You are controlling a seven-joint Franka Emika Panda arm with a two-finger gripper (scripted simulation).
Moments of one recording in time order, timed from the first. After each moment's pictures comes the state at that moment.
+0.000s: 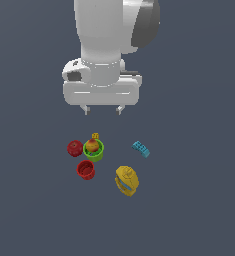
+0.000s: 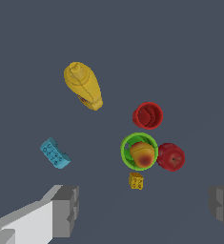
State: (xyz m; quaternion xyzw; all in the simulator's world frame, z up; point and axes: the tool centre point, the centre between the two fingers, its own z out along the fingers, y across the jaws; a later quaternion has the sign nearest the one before) arm 0.008 -0.044 0.319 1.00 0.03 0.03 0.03
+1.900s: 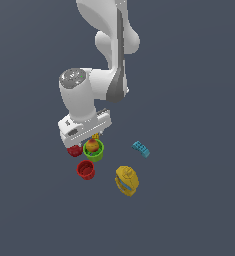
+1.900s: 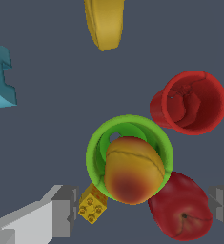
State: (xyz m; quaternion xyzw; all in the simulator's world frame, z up) arm -0.006 -0.113 0.143 0.95 0.31 0.00 0.00
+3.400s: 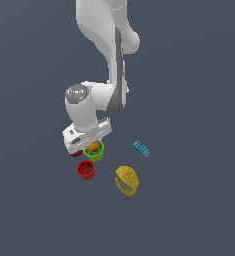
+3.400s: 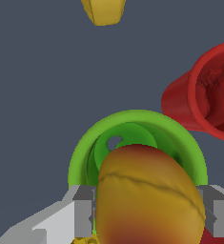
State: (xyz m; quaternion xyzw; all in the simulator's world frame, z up) arm -0.006 -0.114 0.093 0.95 0.31 0.00 0.00
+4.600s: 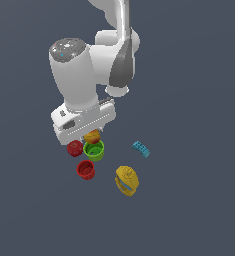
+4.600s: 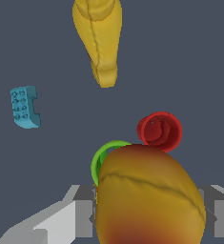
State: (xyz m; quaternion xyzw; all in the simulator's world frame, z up) arm 0.029 -0.094 0.222 0.95 0.31 0.00 0.00
